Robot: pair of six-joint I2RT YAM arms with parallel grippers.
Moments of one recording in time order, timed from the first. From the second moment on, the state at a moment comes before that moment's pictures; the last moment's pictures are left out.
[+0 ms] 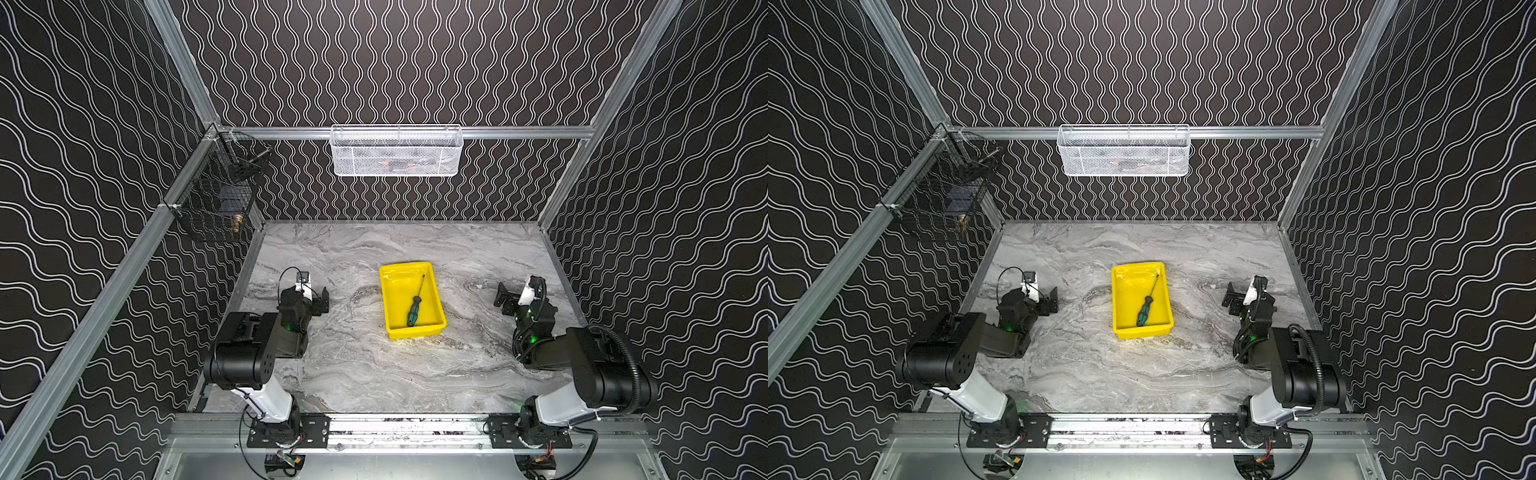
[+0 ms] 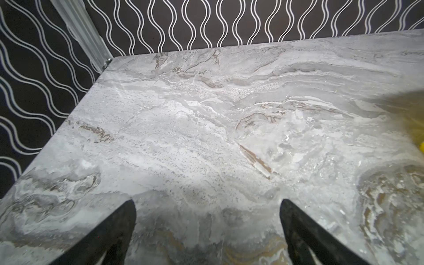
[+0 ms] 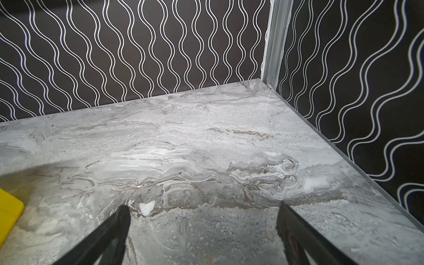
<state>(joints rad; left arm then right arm) -0.03 1.66 0.36 0.94 -0.04 0.06 -0.07 1.54 0.25 1.08 0.06 0.10</state>
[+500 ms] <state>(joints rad) -0.04 1.66 0.38 0.91 -0.02 0.09 -0.07 1.54 0.26 1.07 -0.05 0.08</state>
